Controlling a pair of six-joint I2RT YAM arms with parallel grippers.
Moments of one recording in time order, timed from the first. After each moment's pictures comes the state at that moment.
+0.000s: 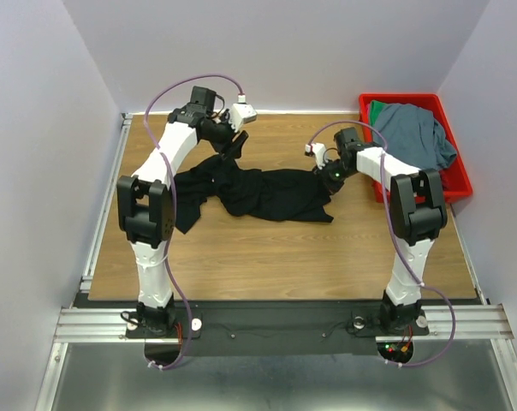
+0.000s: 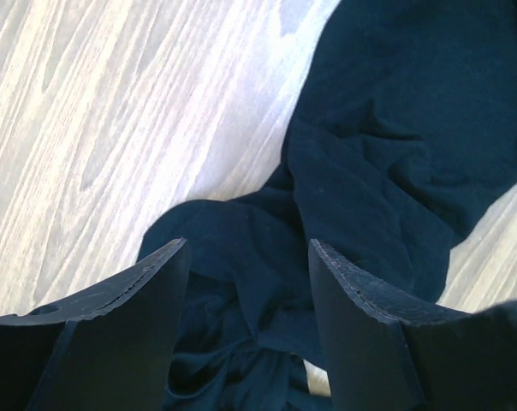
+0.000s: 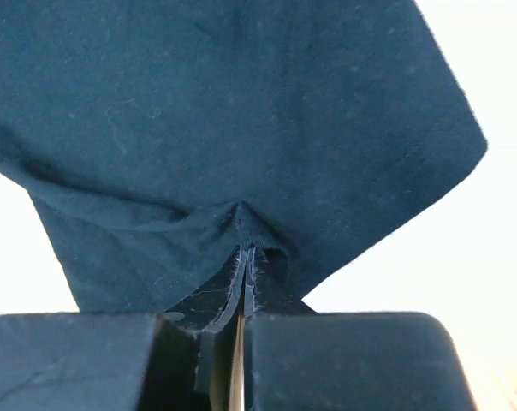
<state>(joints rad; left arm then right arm) -0.27 2.01 1.88 -0.77 0.52 0.66 0.22 2.02 1.48 -0.67 -0.51 -0.57</state>
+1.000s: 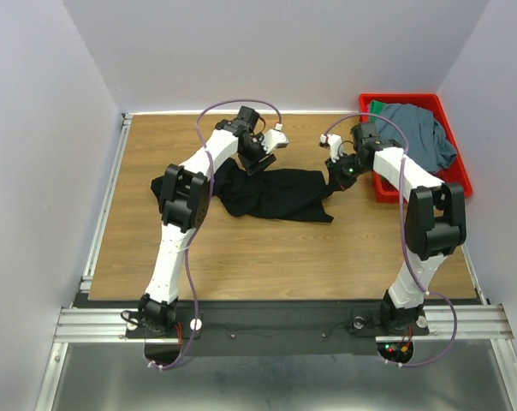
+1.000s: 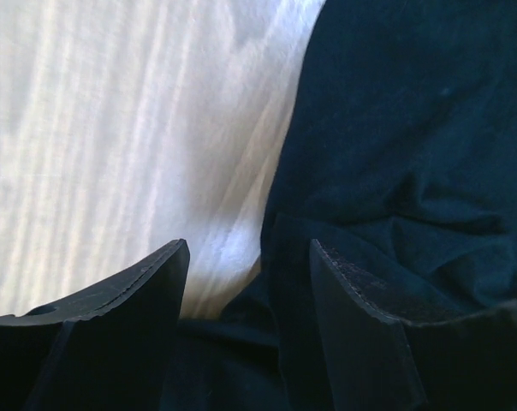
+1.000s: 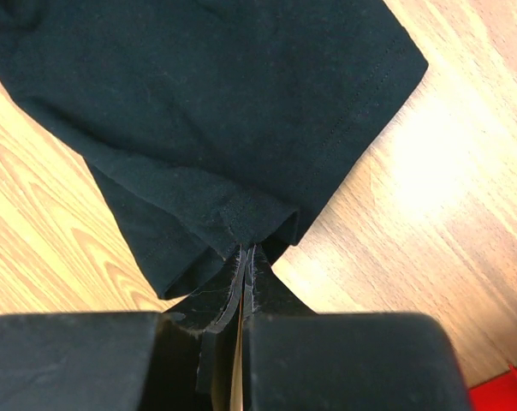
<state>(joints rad) -0.43 2.39 2.15 -0.83 0.32 0.69 0.16 1.84 1.42 -0.72 -0.53 -0.50</state>
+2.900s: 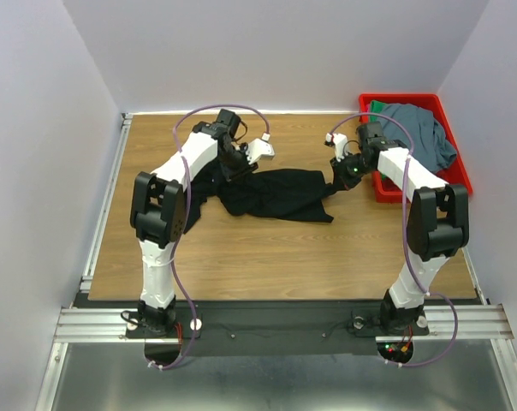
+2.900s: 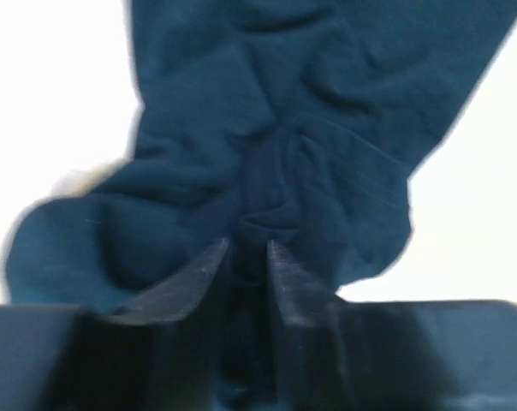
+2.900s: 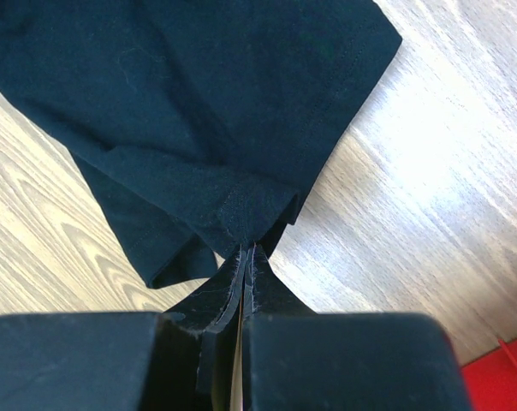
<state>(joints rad) -0.39 2.06 1.77 -0.93 0.39 0.89 0.12 1.83 1.41 -0.72 -0.52 -0.49</state>
